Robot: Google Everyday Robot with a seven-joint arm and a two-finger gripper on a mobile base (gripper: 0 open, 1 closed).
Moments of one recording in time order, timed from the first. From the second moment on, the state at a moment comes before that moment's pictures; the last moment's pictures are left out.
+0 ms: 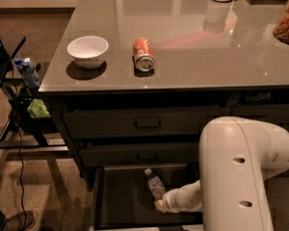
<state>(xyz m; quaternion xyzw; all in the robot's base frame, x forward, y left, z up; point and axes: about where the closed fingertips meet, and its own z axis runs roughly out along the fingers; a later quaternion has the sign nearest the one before) 0.481 -0.085 0.250 -0.25 0.93 0.15 0.20</state>
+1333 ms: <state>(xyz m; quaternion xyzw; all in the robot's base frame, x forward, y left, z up) 0.448 -0.158 0.301 -0.19 0.96 0.11 0.19</state>
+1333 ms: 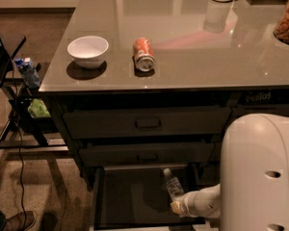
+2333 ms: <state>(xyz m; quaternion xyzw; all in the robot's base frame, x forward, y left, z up) 0.443 -0.174 0.347 -0.18 0.96 0.10 0.20</state>
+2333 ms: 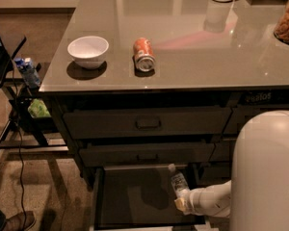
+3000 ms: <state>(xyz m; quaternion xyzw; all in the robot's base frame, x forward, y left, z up) 0.429 -0.213 0.444 -0.16 0.96 0.05 0.24</state>
